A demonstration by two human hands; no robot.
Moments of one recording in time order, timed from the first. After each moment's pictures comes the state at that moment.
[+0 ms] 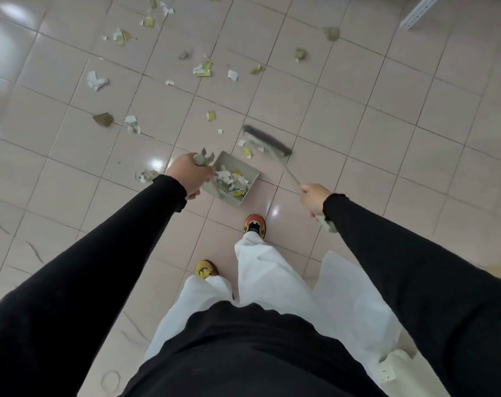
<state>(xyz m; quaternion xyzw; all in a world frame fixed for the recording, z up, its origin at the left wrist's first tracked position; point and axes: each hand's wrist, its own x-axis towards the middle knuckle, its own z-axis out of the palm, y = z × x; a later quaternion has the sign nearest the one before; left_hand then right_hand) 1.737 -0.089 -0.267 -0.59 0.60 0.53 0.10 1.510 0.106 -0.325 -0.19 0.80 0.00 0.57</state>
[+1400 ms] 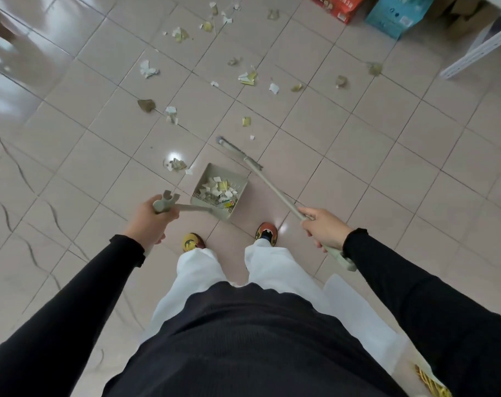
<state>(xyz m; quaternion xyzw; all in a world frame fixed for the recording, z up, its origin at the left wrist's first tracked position) 1.931 -0.047 -0.247 -0.68 0.53 0.51 0.01 1.594 0.102 -0.258 -0.25 0.75 -0.05 0.61</state>
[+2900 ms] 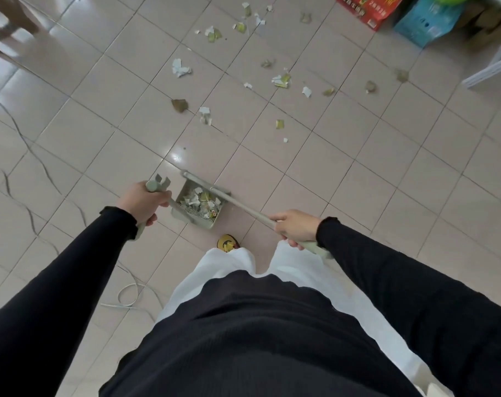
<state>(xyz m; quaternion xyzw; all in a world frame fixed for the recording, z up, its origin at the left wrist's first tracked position) 2.133 -0.204 -0.254 -0.69 0.49 0.54 0.03 1.834 -0.044 -0.265 -0.27 0.69 0.02 0.67</state>
